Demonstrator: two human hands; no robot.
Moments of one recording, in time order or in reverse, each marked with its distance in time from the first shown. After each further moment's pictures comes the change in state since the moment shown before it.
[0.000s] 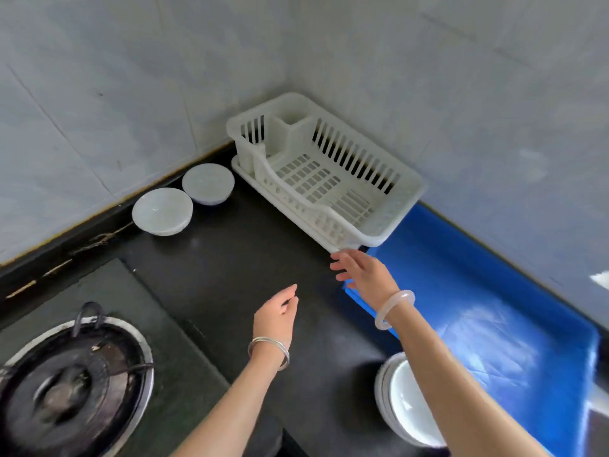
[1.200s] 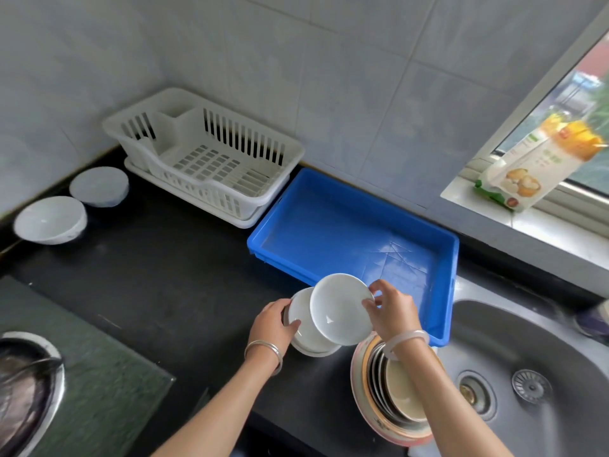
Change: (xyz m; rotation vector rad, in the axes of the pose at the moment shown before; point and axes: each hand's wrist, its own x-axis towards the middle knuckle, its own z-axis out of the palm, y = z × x) left_hand -0.116 -0.018 0.124 0.519 -0.304 0.152; right_hand -0.187 0.144 -0.102 -0.340 0.494 0.294
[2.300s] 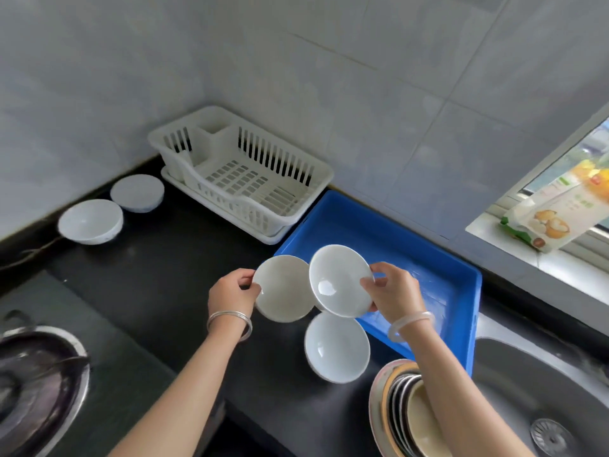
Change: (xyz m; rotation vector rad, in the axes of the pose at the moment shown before) left_hand 0.028 0.002 -0.115 -0.319 0.378 -0.090; right_hand 0.021 -0.081 -0.016 0.300 -0.001 -0.136
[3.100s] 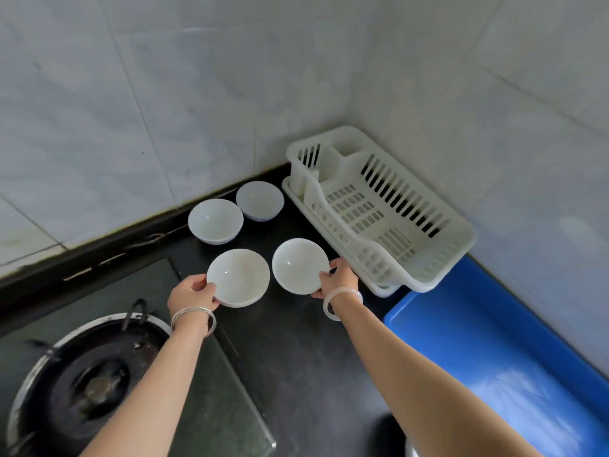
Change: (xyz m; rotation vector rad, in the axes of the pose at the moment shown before) left_hand 0.142 -0.114 -0.179 -0.437 0.512 -0.426; right_hand 0.099 -0.138 0.298 0.019 -0.348 0.149
